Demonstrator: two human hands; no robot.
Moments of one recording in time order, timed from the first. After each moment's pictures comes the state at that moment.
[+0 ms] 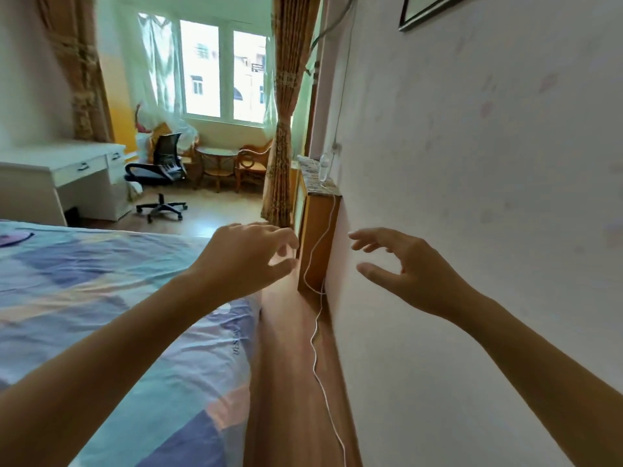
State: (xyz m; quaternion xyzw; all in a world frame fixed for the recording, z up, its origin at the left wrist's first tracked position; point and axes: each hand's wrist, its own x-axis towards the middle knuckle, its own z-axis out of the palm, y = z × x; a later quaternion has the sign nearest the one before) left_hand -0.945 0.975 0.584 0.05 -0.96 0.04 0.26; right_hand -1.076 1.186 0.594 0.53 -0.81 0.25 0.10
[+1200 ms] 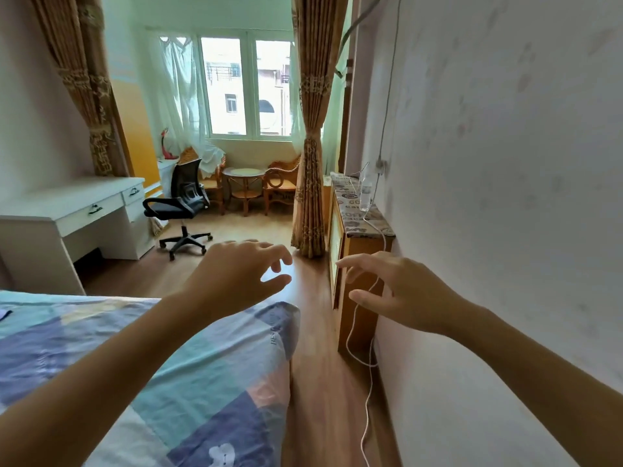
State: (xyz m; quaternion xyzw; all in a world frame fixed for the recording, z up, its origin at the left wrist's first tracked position) left_hand -1.344 0.626 0.595 0.12 -0.97 0.08 0.20; right_hand -1.502 0.834 0.584 0.60 -0.77 0.21 0.05
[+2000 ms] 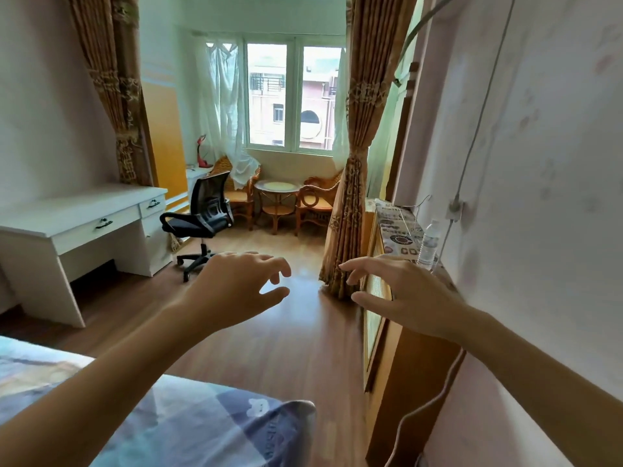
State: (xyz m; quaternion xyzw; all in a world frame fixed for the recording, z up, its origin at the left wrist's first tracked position) left_hand -1.666 0.307 0.588 0.19 -0.96 0.08 0.20; right_hand -1.862 0.487 0.596 0.66 -0.73 0.19 0.05
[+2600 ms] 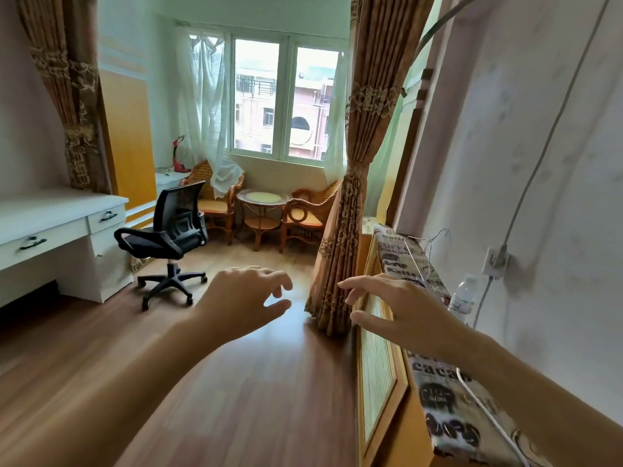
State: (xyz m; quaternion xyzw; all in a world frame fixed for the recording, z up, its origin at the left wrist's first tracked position) left_hand -1.908 0.055 0.569 0.20 -0.96 0.04 0.22; right_hand -2.080 0.247 0.599 0.65 -0.74 0.18 0.04
